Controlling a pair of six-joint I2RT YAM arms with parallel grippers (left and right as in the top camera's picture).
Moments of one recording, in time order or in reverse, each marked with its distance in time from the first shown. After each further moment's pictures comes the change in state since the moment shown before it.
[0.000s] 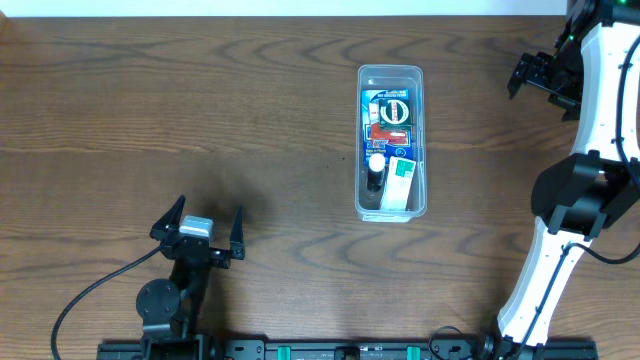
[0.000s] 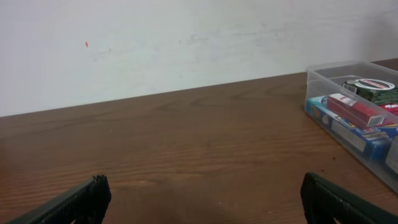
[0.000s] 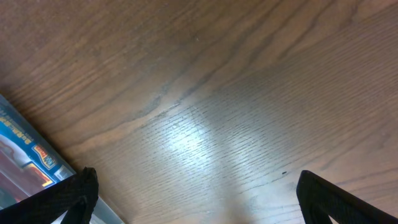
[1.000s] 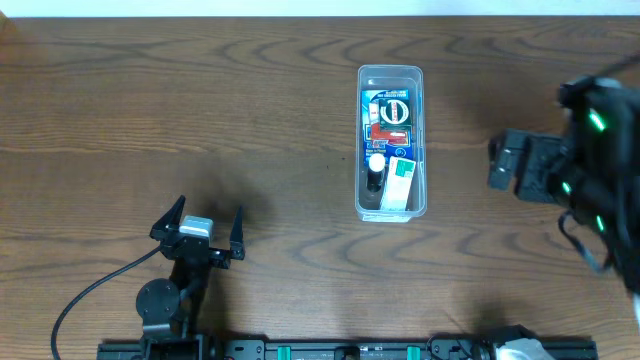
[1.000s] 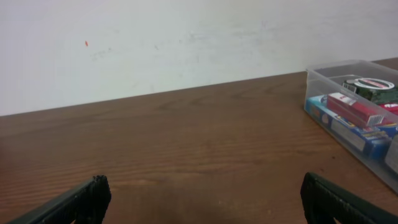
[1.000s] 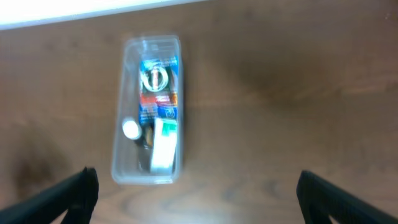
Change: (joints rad) left arm 0.000 0.000 0.004 -0.008 0.000 0.000; right arm 0.424 -1.212 -0.726 0.274 0.084 -0.004
